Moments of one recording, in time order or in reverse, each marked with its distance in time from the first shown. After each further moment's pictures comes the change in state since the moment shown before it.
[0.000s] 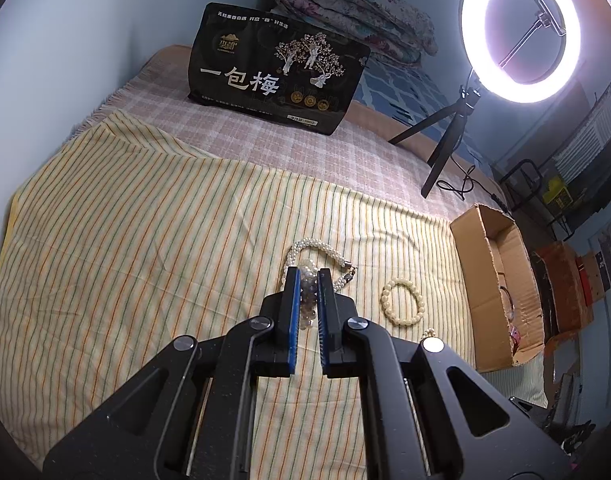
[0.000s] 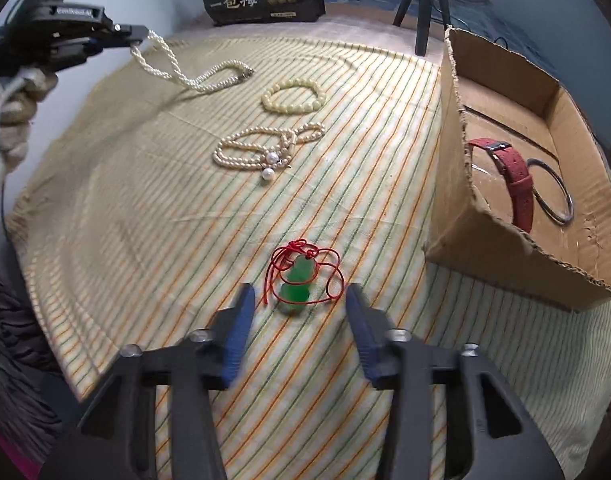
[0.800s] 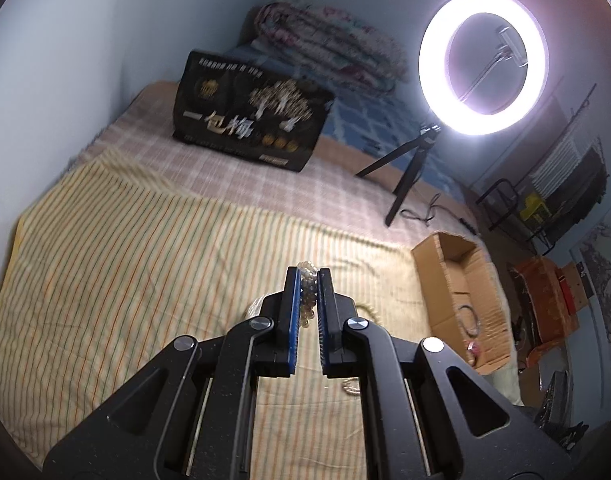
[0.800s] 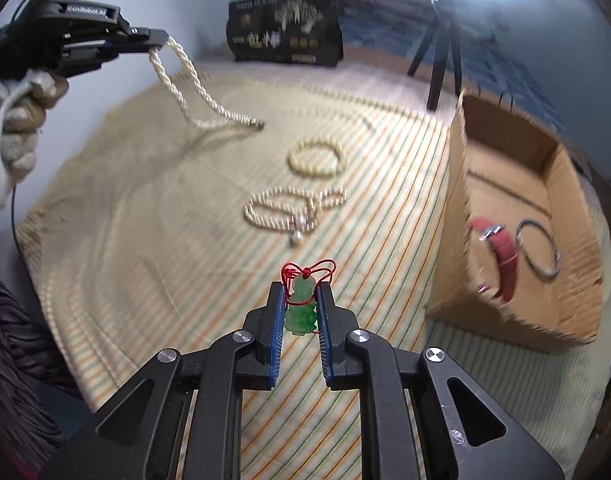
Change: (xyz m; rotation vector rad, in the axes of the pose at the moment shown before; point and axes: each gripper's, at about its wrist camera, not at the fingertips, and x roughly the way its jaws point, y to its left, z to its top) left arm -0.050 -0.020 0.008 0.012 -0.110 -0.090; right arm -0.039 0.019 0.020 -0.048 -0.127 -0.001
